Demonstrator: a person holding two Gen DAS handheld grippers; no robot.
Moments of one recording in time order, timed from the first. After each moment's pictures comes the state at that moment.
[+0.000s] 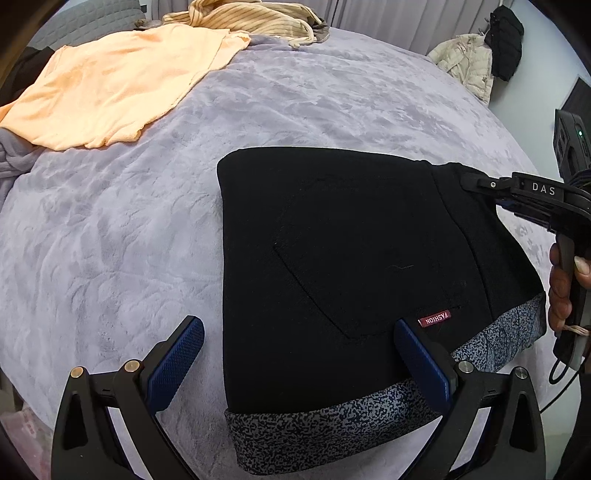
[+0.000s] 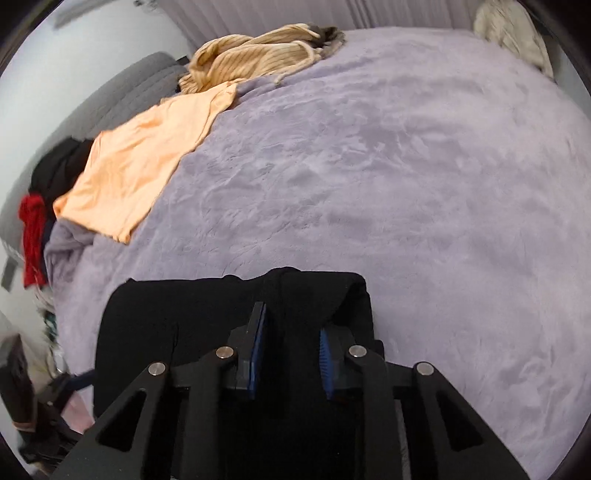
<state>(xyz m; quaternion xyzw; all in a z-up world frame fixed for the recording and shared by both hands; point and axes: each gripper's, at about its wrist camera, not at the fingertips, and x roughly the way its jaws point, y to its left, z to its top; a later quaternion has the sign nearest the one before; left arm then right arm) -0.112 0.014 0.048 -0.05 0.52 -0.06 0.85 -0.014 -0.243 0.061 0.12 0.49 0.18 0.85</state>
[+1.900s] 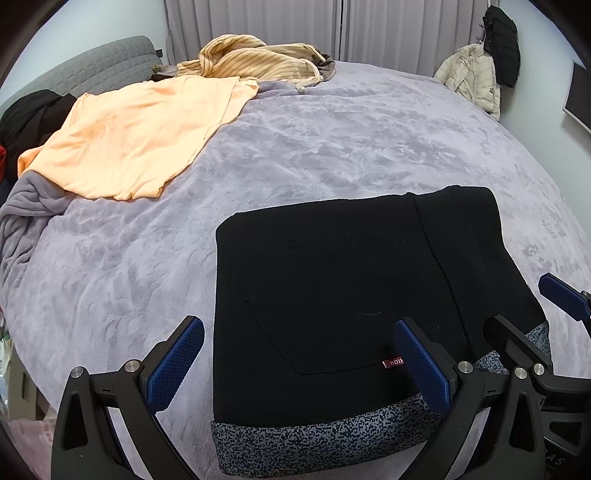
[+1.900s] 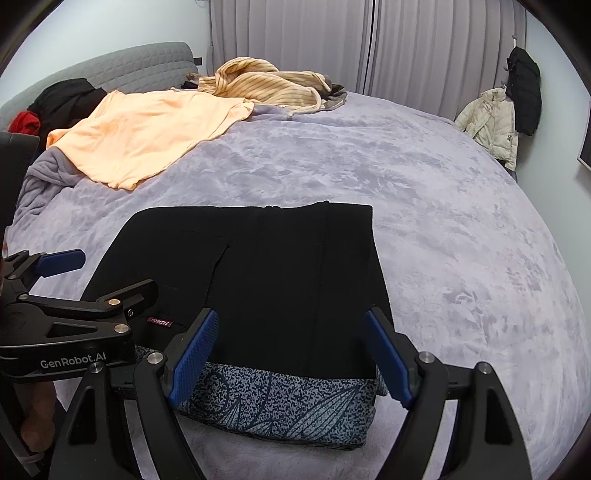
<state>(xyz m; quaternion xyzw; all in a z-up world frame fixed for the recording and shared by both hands) -0.120 -0.014 0.077 0.00 0.45 0.00 0.89 -0.157 -0.165 0.100 -0.07 0.40 0.08 0.91</state>
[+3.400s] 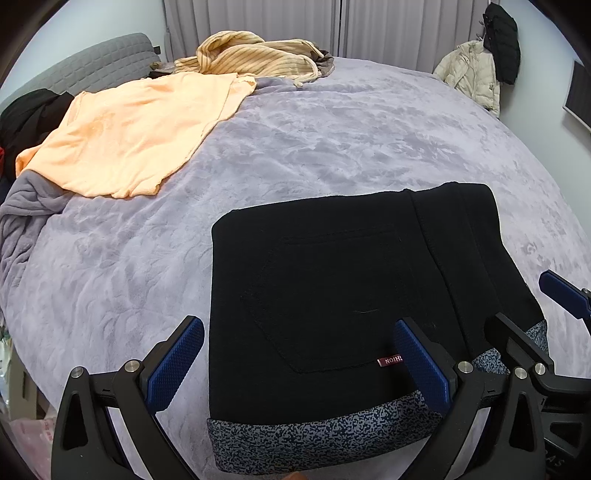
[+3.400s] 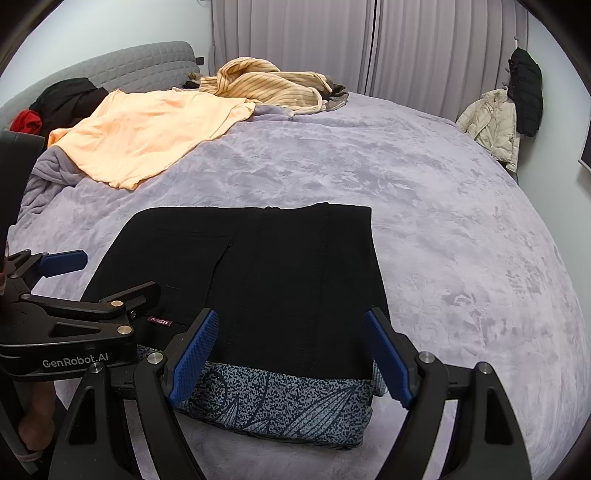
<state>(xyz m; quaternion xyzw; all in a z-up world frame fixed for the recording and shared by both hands) -0.118 -0.014 0.078 0.00 0.46 0.00 0.89 -0.156 -0.169 0.104 -0.07 0.40 0.09 0.91</state>
